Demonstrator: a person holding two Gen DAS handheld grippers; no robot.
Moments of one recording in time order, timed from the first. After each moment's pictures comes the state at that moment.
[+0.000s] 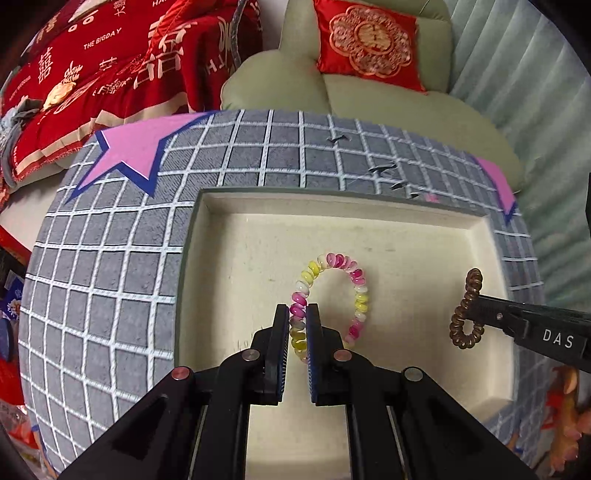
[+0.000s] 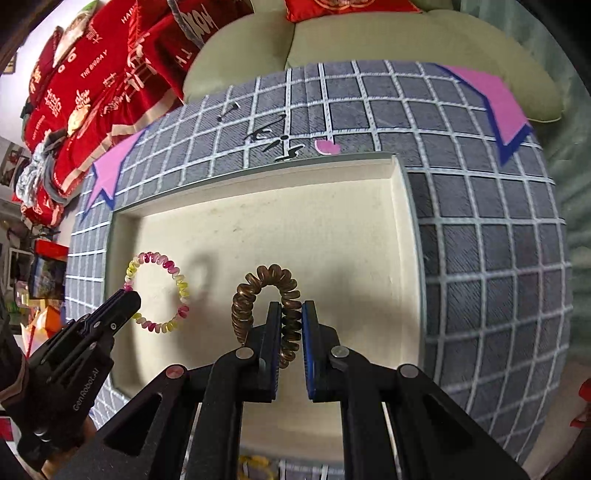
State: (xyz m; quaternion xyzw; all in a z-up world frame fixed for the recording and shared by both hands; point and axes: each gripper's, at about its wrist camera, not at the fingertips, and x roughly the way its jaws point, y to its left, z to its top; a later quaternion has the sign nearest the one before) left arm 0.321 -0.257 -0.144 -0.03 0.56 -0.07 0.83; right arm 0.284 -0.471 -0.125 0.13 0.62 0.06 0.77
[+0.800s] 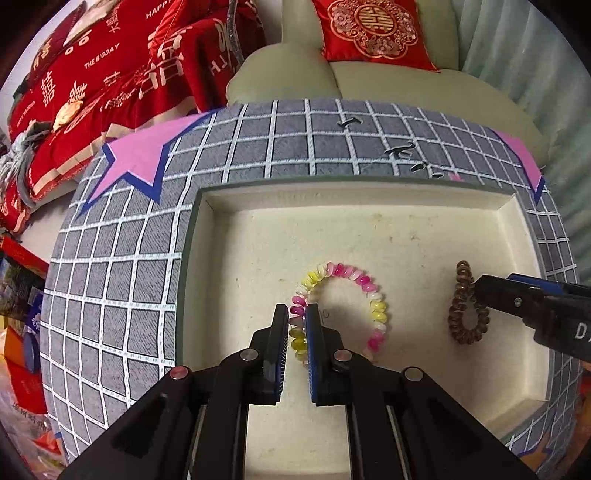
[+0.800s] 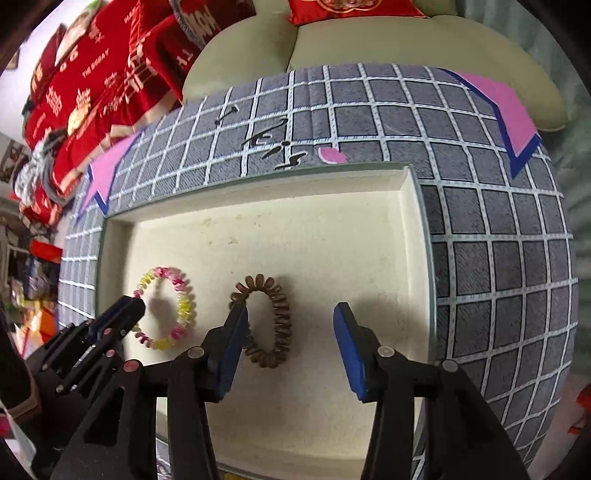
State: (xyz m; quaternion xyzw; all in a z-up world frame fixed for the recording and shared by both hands) left arm 0.315 -0.276 -0.146 0.04 0.56 -0.04 0.83; right arm 0.294 -0.470 -0.128 0.13 0.61 0.06 0.78
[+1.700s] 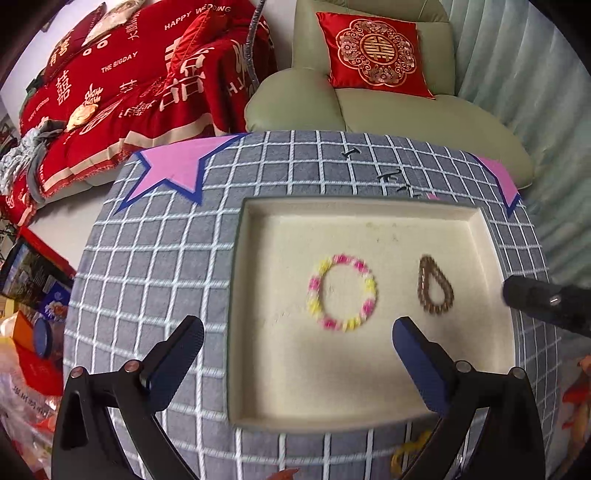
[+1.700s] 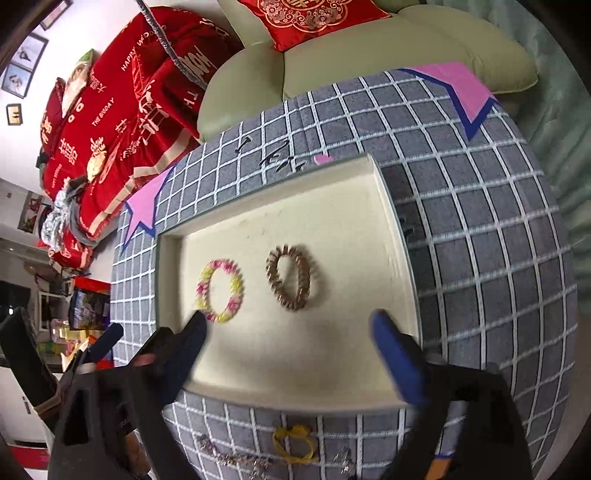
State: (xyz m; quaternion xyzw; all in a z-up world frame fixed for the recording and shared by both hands) left arm 0.268 -0.249 -0.096 0.02 0.53 -0.03 0.84; right arm 0.250 -0.488 -0.083 0.22 0.57 0.06 0.79
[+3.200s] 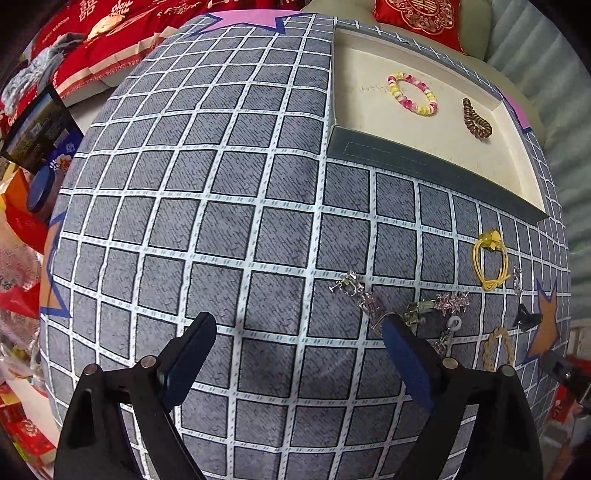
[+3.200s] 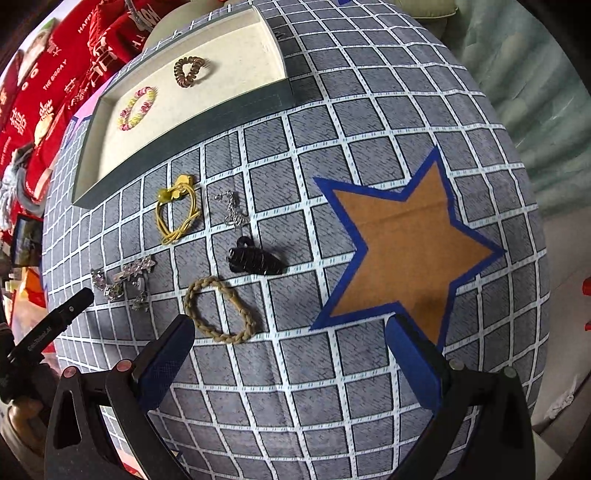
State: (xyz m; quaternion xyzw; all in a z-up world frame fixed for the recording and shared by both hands) left arm 0.116 -0.161 -0.164 -0.05 0.63 -0.01 0.77; right arm 0.056 -0.481 -0.143 0.16 0.64 -0.04 0.75
